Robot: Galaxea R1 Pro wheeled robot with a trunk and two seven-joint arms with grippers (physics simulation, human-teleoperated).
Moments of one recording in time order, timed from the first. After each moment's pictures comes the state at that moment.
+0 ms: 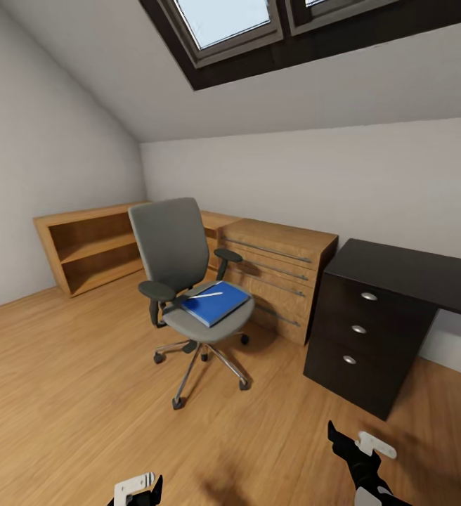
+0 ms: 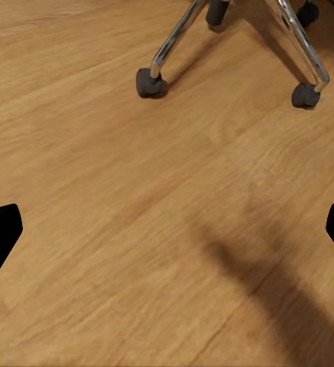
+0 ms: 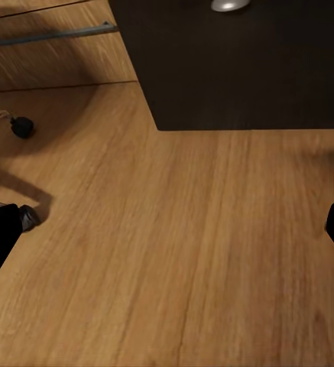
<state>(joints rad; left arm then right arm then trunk) -0.19 -0.02 -0.01 -0.48 0.27 -0.33 -0.06 -0.57 -0.09 -0.19 0.02 -0.37 -0.57 0.14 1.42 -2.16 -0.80</state>
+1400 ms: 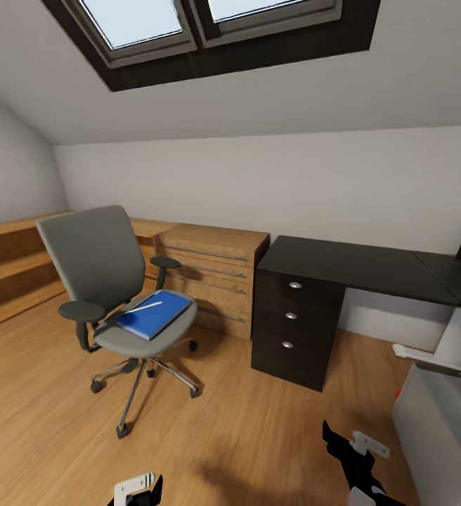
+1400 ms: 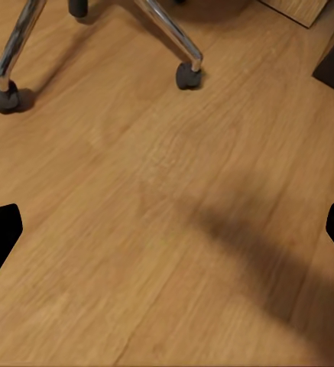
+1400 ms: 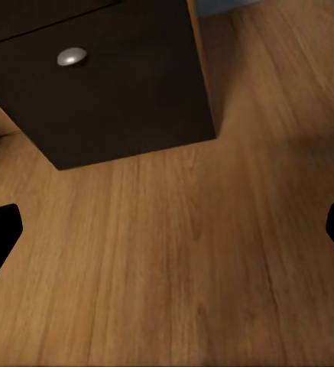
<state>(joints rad) -0.19 -0.02 -0.01 -0.48 0.27 -0.33 -0.06 -0.57 -0.07 -0.19 0.02 -0.37 -0.57 0.14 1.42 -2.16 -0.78</state>
